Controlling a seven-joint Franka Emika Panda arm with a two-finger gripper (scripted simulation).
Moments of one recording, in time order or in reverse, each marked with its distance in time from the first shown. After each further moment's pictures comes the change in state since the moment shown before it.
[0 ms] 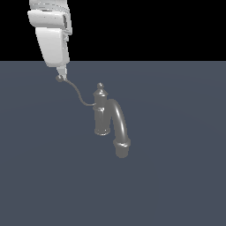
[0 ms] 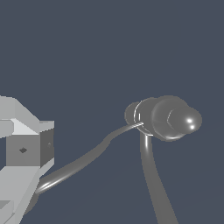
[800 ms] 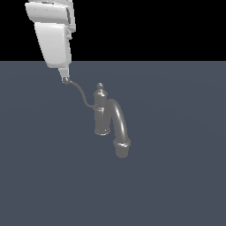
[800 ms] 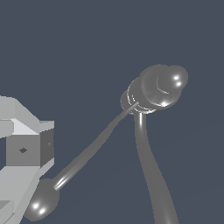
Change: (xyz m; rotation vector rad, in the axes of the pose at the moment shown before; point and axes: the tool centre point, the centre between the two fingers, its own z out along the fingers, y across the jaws) arm 0.011 0.039 -0.002 0.007 0.001 -0.001
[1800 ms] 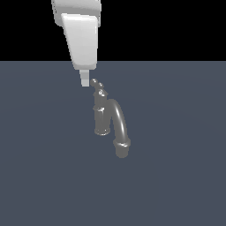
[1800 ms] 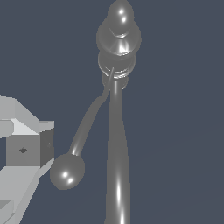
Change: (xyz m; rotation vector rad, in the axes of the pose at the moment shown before) arm 0.051 0.059 -0.001 -0.006 0.001 -0.012
